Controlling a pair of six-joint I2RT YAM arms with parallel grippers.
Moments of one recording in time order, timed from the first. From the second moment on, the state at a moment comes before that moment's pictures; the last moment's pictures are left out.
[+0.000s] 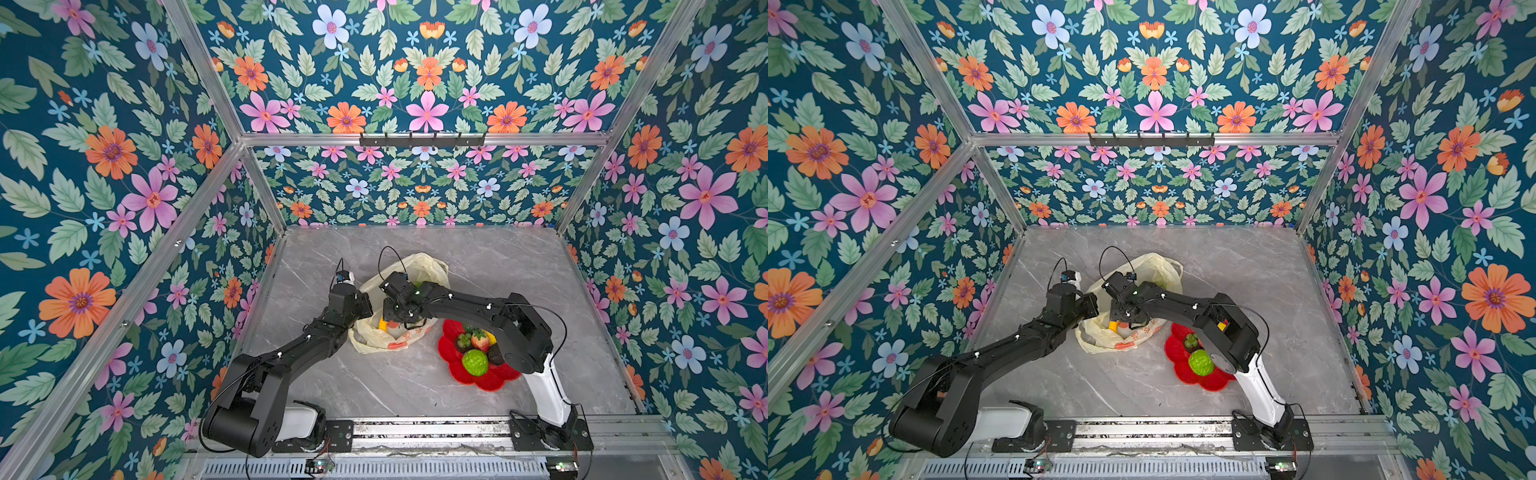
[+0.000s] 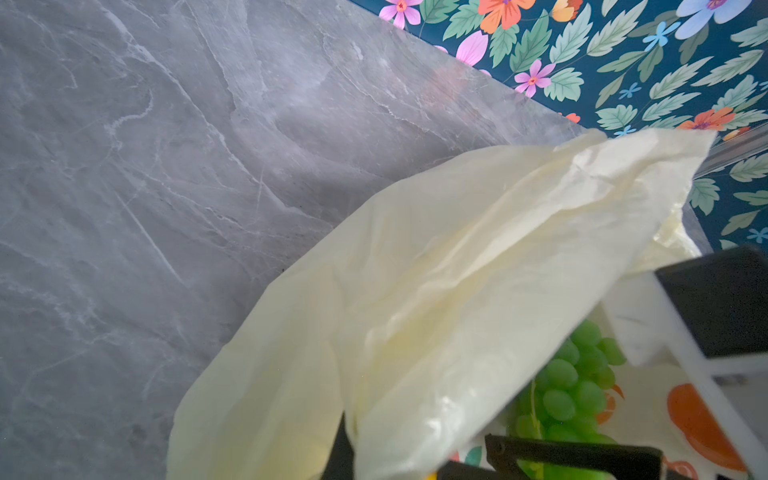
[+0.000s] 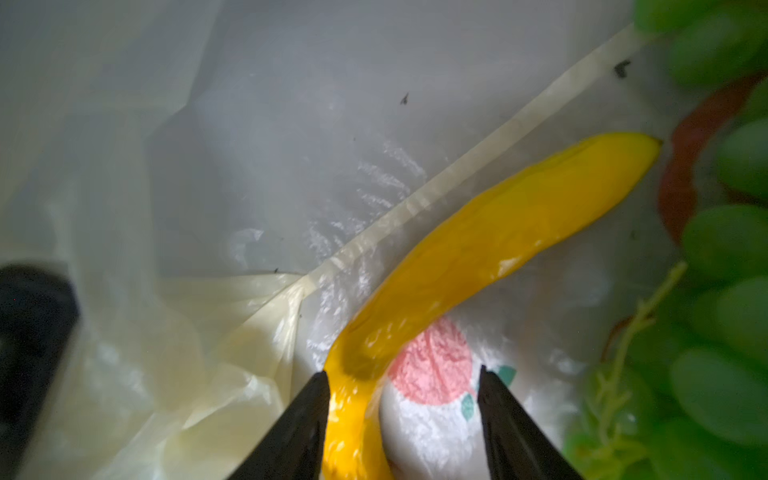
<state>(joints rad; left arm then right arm) -0.37 1.34 0.55 0.20 -0.02 -0.52 0.90 2.17 1.67 -0.56 0.04 0.88</state>
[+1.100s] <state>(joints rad) -0.37 1.35 0.55 0.20 -0.03 -0.52 0.87 2.36 1.95 -0.73 0.05 0.76</state>
